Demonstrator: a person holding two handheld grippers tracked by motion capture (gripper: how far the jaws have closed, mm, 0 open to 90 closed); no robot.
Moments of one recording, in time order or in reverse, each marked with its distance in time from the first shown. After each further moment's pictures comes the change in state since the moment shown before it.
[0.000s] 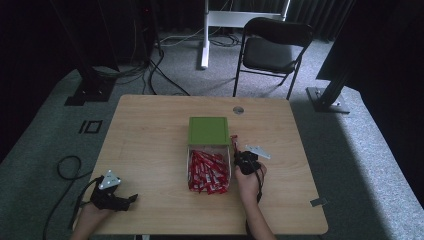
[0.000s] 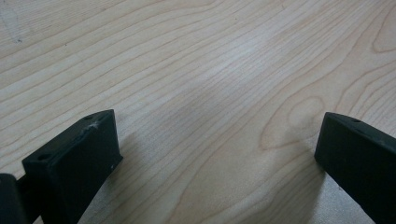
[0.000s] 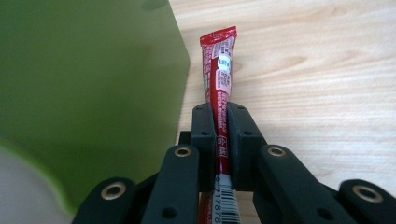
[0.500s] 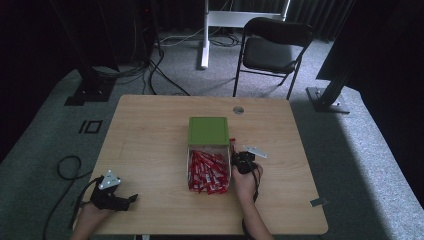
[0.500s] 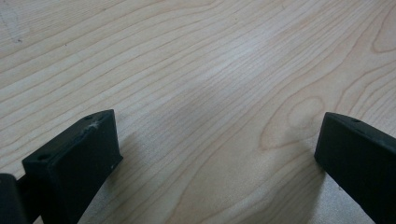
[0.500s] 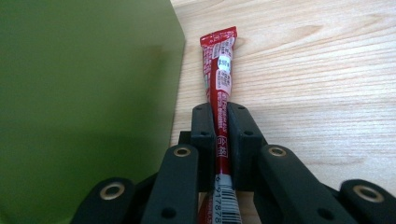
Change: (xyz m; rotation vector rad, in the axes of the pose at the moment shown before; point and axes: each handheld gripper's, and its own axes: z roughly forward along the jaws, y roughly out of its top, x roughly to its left) left arm 0.000 0.000 0.000 0.000 0.000 0.000; right arm 0.001 -0.007 0.016 0.054 -0.012 0.040
